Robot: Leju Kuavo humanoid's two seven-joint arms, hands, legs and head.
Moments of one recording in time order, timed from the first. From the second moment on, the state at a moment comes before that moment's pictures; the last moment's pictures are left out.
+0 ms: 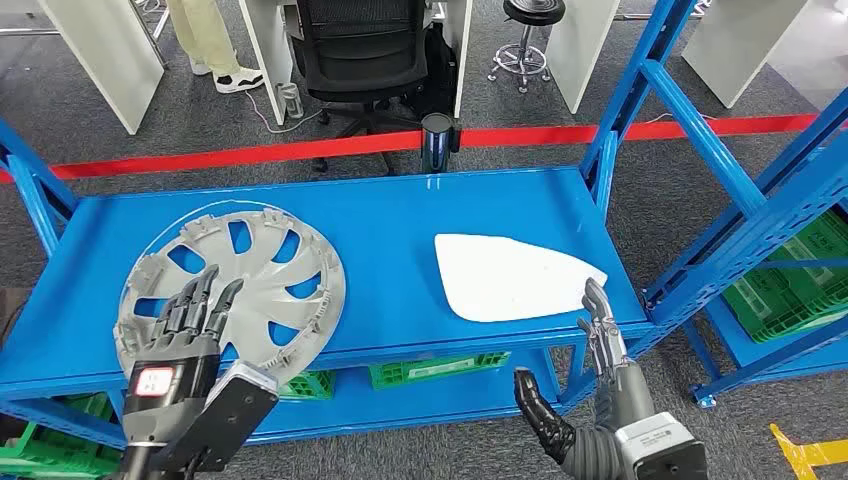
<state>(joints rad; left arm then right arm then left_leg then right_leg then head) 0.00 0.29 -0.68 -2.15 -0.89 0.12 0.59 0.11 -0.30 0.69 -2.36 0.42 -0.63 0.11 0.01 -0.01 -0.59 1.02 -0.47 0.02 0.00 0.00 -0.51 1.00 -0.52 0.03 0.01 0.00</state>
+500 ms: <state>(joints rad) 0.01 0.32 -0.69 -2.09 -1.11 -0.21 0.62 0.07 -0.28 0.69 -2.35 0.38 -0.58 0.13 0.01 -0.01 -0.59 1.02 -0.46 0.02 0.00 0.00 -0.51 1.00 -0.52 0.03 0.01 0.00</state>
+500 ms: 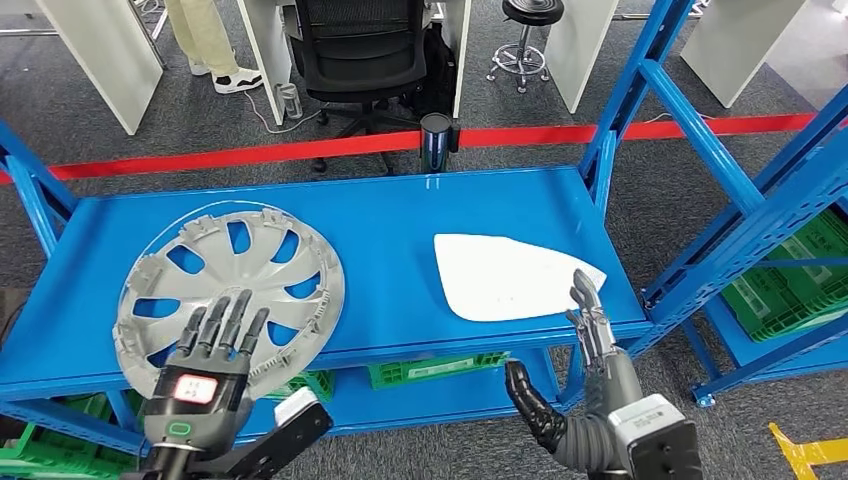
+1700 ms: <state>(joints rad) 0.08 0.30 -0.61 -2.02 -0.90 -0.30 0.62 0.05 -0.28 0.69 -2.34 0.31 -0.53 0.12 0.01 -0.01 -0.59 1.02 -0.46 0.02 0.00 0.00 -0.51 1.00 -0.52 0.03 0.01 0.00</state>
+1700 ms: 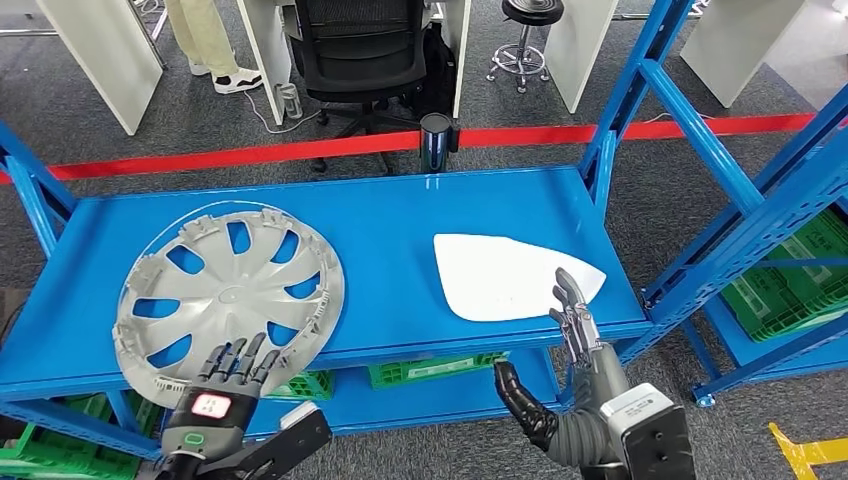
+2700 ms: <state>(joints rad) 0.09 0.27 -0.54 -1.93 -0.85 -0.20 0.62 0.02 -0.26 0.69 -2.34 0.32 -0.50 0.12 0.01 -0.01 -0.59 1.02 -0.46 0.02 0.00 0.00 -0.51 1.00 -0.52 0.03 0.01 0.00</state>
